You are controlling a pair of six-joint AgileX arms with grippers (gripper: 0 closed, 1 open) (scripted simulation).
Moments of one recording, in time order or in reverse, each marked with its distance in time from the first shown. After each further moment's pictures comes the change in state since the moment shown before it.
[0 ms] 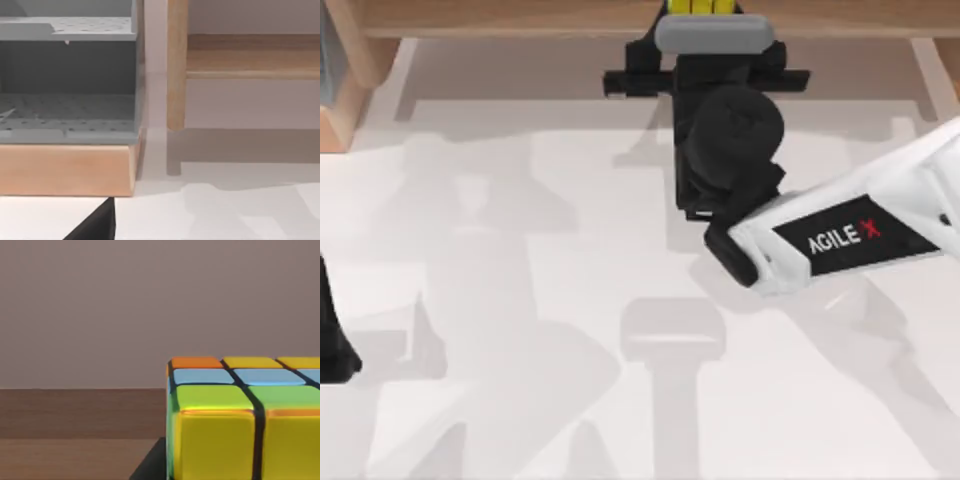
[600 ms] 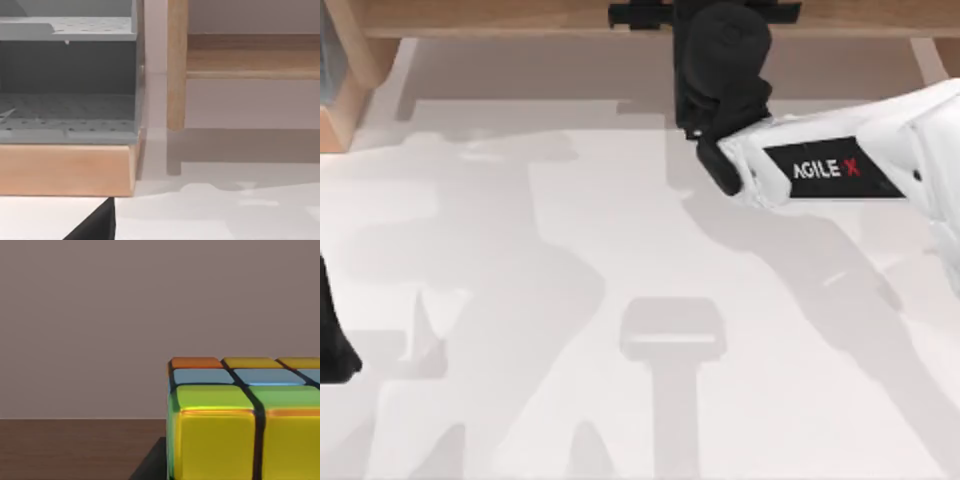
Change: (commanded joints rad) left arm 0.000 0.000 0.000 0.000 0.000 0.000; right arm -0.110 0.182 0.396 -0.238 -0.098 0.027
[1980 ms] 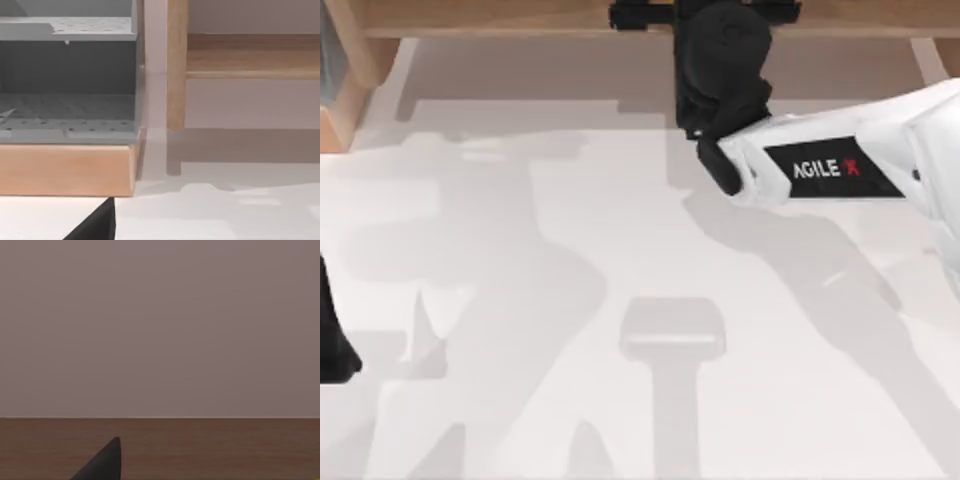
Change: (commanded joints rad) left arm 0.000 0.000 0.000 0.000 0.000 0.000; right arm 0.000 0.000 0.000 0.000 0.000 0.000
